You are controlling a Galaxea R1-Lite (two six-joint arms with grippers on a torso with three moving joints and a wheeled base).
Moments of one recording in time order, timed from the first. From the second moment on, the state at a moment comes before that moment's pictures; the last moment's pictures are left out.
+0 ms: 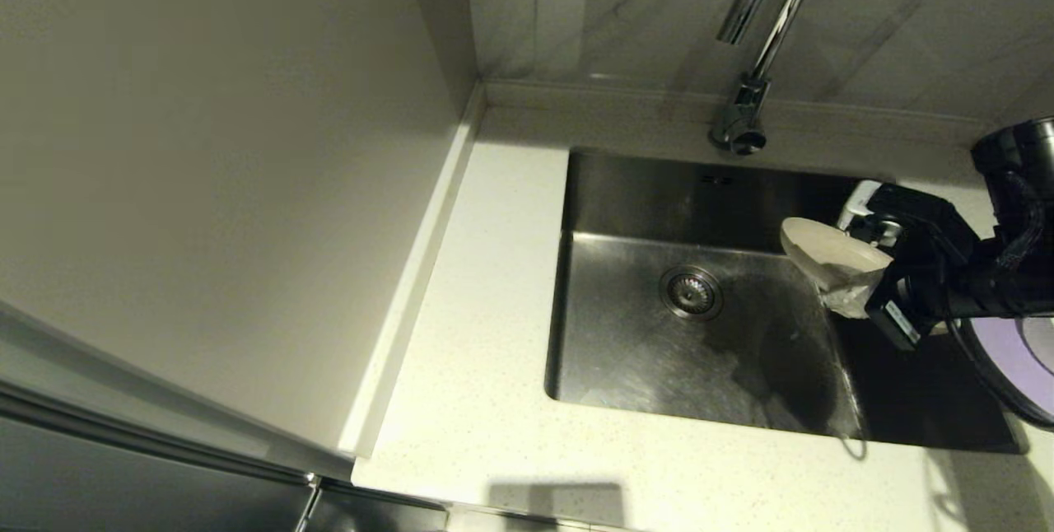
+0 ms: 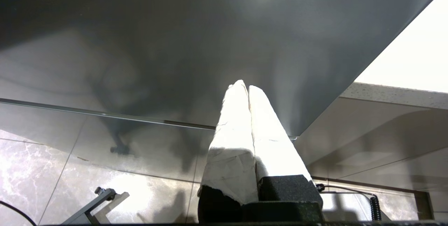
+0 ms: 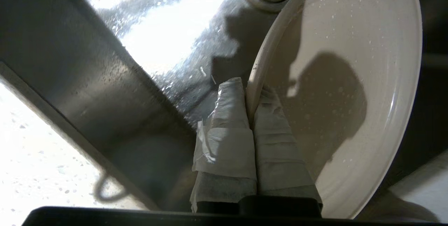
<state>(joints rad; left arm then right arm) 0.00 0.00 0.00 0.00 0.02 -0.02 0.05 1.59 -1.15 0.27 0.17 -0.70</state>
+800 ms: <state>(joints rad) 0.00 0.00 0.00 0.00 0.02 -0.02 0.01 2.00 -1.05 -0.35 0.08 -0.77</state>
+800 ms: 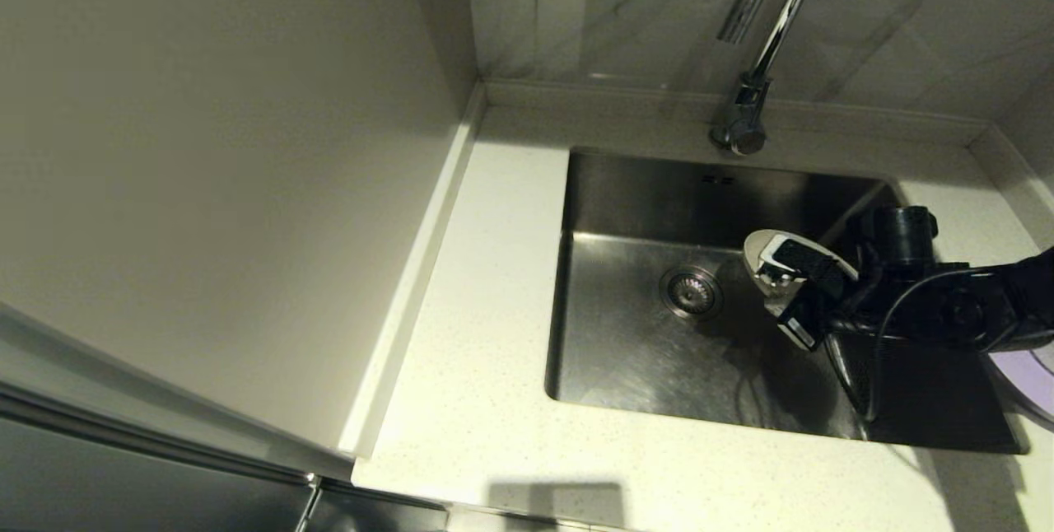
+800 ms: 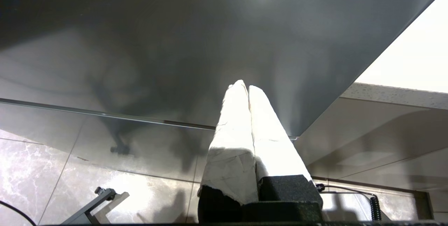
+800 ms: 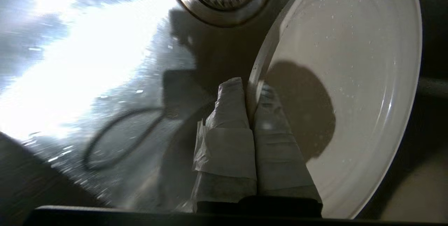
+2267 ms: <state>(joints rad) 0.00 0.00 0.00 0.00 0.02 -0.02 -0.04 1.91 -1.07 -0.35 0.15 -0.76</state>
